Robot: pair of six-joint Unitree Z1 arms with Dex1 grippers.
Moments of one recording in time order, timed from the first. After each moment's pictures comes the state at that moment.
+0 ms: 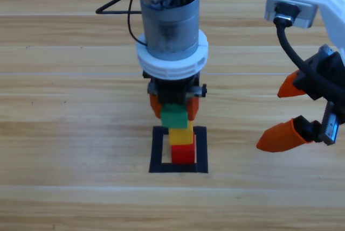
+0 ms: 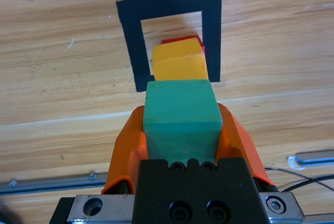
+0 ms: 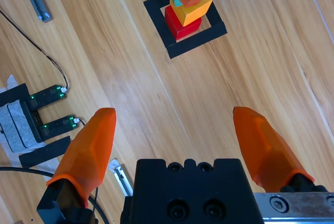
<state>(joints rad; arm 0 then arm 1) -0.88 2.28 -2.18 1.41 0.02 -0.85 0.94 1.56 -1.17 0.61 0.12 -0.17</state>
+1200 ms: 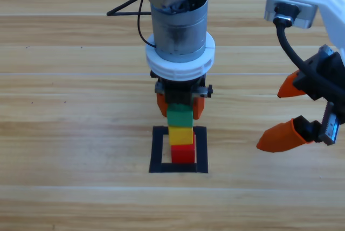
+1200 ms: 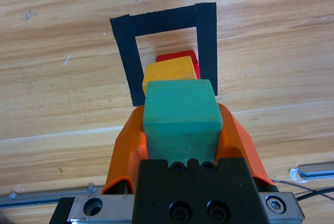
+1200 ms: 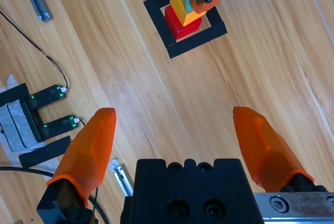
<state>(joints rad) -0.88 2.32 -2.23 1.41 0.04 -0.83 0.94 1.56 -1.17 0.62 0.12 -0.17</state>
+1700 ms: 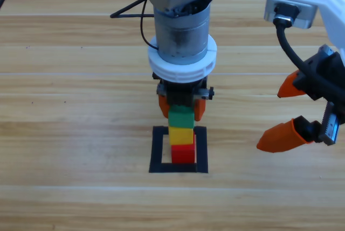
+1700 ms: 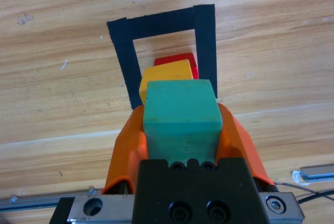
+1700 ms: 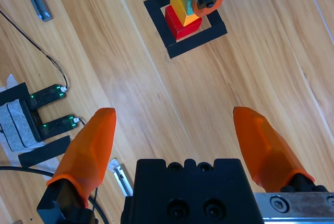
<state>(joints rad) -0.88 2.34 -2.24 1.41 0.04 -0.82 0.94 1.56 -1.17 0.62 0.12 -0.18</state>
